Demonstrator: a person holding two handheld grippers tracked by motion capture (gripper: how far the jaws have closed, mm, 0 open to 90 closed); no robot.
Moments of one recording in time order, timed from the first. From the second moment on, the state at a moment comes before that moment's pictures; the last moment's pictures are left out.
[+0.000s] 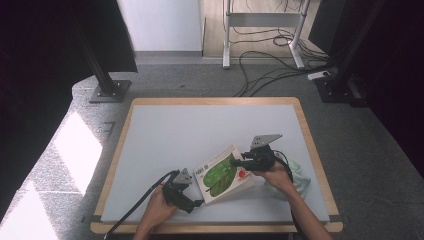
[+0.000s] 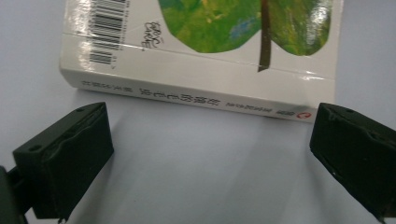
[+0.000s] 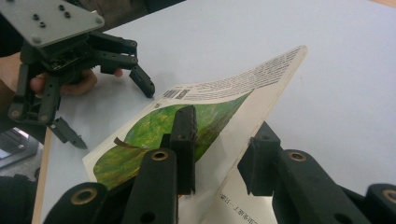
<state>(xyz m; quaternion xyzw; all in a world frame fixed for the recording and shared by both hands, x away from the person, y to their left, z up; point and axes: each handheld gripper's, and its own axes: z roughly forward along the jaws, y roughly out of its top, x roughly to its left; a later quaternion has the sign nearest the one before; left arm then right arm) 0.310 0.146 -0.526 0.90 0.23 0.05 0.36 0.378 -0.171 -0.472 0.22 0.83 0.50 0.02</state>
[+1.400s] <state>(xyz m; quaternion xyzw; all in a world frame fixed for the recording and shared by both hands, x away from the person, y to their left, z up) 0.323 0.118 -0.506 0.88 0.26 0.05 0.38 0.357 -0.208 -0.478 0.23 0.83 0.50 -0.02</state>
